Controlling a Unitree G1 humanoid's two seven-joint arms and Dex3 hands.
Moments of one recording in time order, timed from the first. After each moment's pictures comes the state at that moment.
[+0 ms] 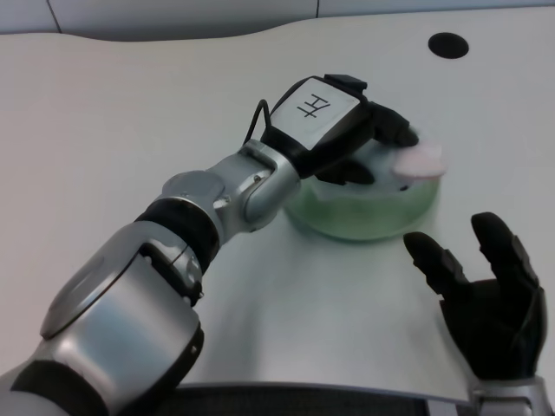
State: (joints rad) left arm -1.10 0.02 -0.61 1.35 0.83 -0.56 0.58; right arm -0.21 0.10 -0.49 0.77 0.81 -0.32 1.16
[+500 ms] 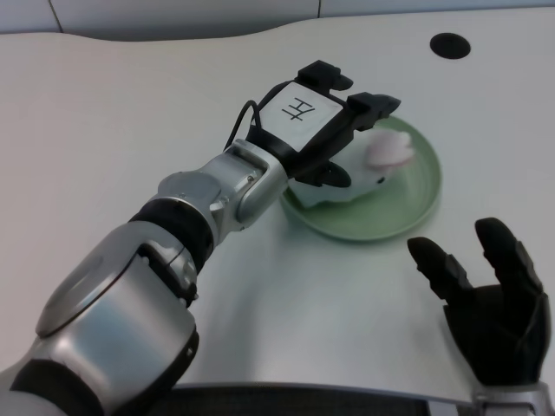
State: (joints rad) left arm -1.10 0.04 -0.66 1.35 0.86 -0.42 0.54; right arm -0.19 0.10 -0.49 0.76 0.81 -0.33 1.16
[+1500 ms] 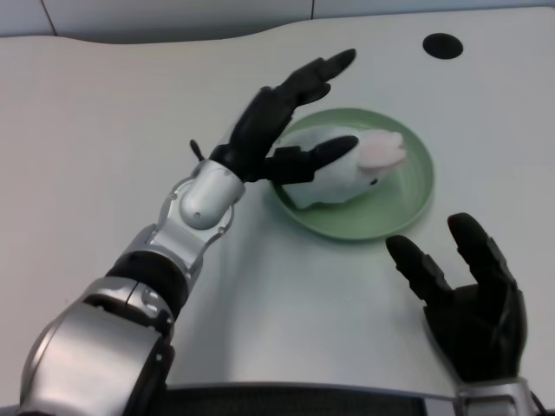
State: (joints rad) left arm -0.89 0.04 -0.11 1.27 0.19 -0.70 -0.04; right arm -0.24 0.10 -0.48 0.87 0.76 -0.33 1.10
